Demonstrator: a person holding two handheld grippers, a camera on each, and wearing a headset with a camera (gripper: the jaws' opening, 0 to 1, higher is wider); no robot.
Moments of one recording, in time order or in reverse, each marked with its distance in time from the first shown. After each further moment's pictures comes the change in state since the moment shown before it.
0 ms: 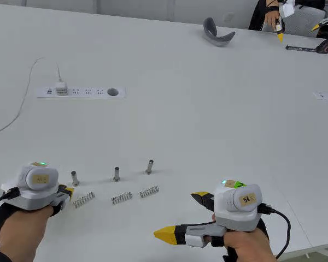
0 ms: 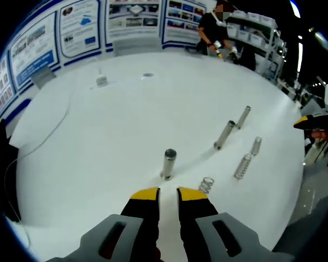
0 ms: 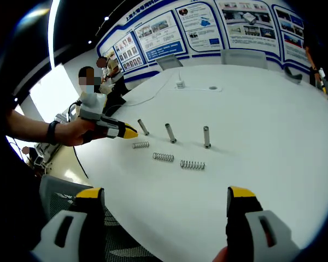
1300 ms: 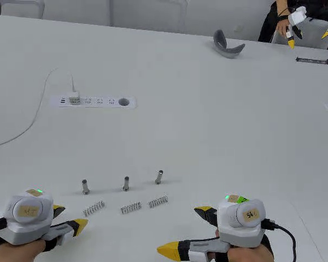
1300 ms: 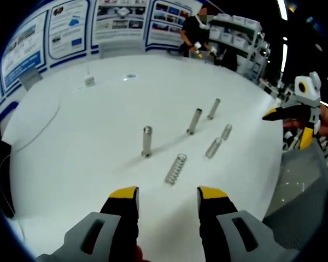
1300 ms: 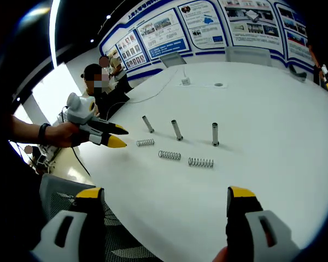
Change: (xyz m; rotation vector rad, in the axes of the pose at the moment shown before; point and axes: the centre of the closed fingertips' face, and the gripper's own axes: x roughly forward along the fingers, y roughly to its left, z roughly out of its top) left arm -0.036 -0.018 -0.026 0.034 -0.018 -0.150; right arm 0.012 0.010 -0.005 0.000 0.016 0.031
